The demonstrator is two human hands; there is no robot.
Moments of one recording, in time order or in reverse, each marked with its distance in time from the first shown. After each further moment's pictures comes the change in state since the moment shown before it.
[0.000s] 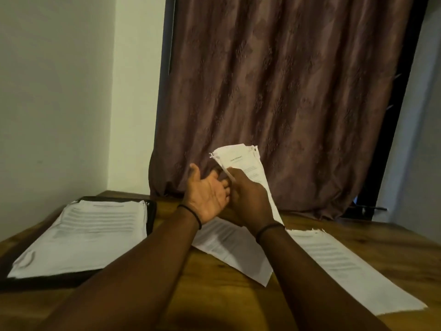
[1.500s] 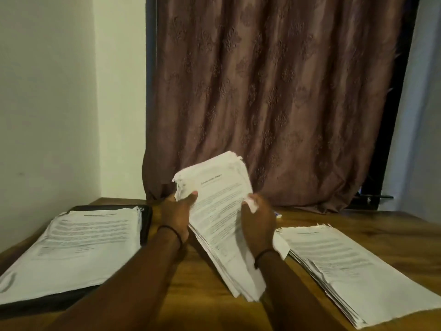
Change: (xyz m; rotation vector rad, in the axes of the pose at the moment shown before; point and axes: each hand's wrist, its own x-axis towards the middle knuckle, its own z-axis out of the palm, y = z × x) left_hand 0.000 -0.011 -0.054 0.458 0.525 0.277; right_hand -0.035 0.071 0.055 0.332 0.302 0.610
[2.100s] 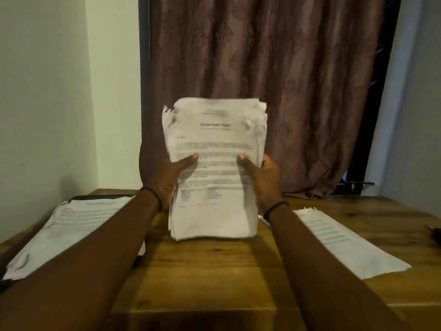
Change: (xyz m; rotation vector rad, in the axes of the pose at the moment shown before) left_hand -0.014 0.067 -0.008 0.031 -0.423 0.062; right_hand 0.021 -0.072 -0.043 0.568 -0.194 0.063
